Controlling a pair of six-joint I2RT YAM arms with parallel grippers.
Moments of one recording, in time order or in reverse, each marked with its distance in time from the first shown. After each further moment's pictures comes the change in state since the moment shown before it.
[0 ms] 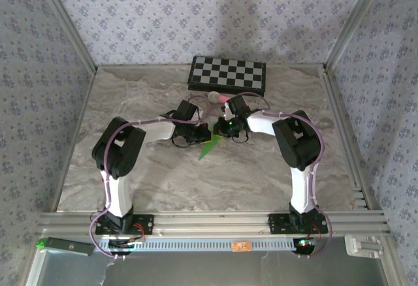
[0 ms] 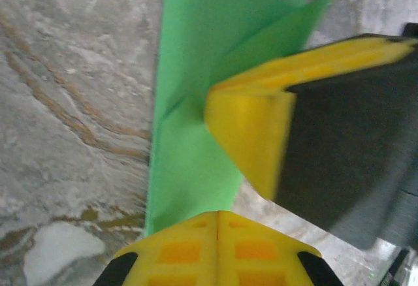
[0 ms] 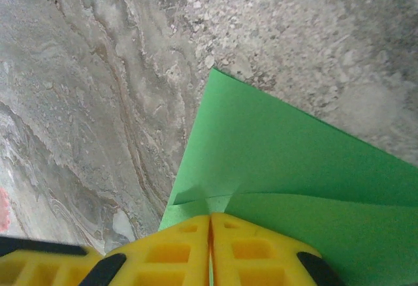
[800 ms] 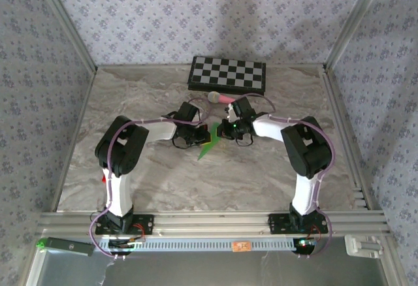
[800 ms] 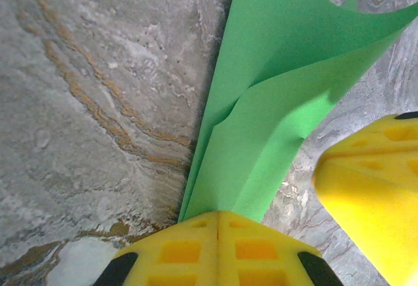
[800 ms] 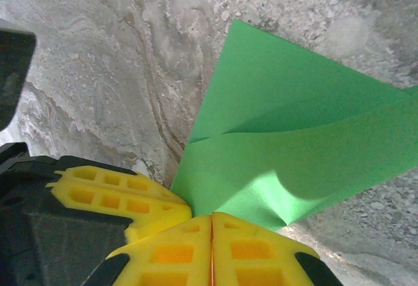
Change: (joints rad) left arm 0.001 0.026 0.002 -0.005 -0.027 -0.027; right arm -0.003 -0.124 -0.106 0.004 0.002 -0.005
